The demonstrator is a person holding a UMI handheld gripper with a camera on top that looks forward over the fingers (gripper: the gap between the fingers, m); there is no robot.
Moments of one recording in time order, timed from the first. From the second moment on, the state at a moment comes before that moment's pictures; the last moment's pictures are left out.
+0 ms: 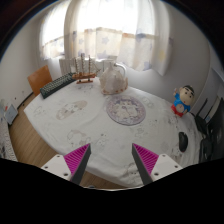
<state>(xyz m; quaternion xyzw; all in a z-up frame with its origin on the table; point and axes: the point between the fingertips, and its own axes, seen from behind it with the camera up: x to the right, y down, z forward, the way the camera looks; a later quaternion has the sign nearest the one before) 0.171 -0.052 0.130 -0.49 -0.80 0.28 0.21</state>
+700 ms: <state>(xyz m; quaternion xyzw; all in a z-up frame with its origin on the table) 0.156 0.239 0.095 -0.67 -0.66 0.19 0.30</state>
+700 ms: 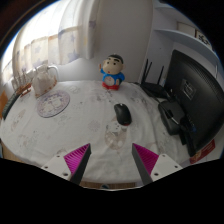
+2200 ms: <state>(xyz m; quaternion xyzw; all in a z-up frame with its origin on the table) -0.076 0.332 -0.014 -0.63 -0.65 0.29 0.31</state>
